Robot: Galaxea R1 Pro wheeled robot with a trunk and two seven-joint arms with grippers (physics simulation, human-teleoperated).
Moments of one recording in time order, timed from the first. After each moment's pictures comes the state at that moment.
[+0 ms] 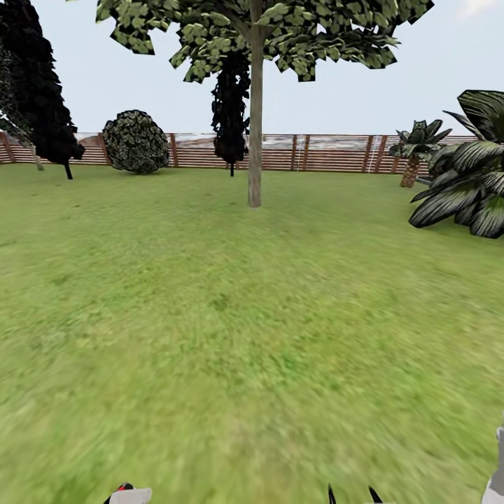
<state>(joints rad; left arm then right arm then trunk) -0.23 0.08 0.03 -0.31 0.02 -0.46 0.02 -0.06 0.00 -0.01 -0.53 0.00 -0.68 0.00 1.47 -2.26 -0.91</state>
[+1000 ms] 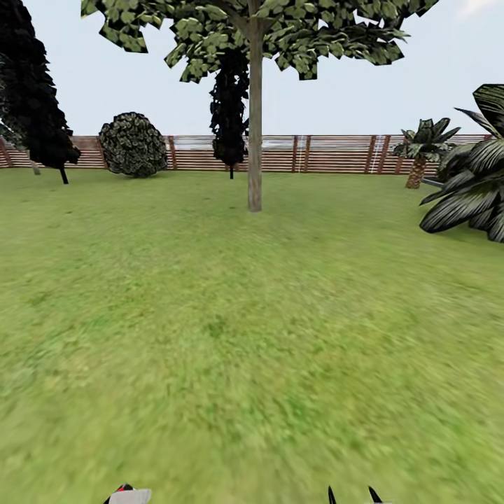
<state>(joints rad) -0.23 0.08 0.03 -0.31 0.02 -0.46 0.02 -0.06 0.00 -0.01 -0.53 0.00 -0.68 0.00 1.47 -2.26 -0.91</state>
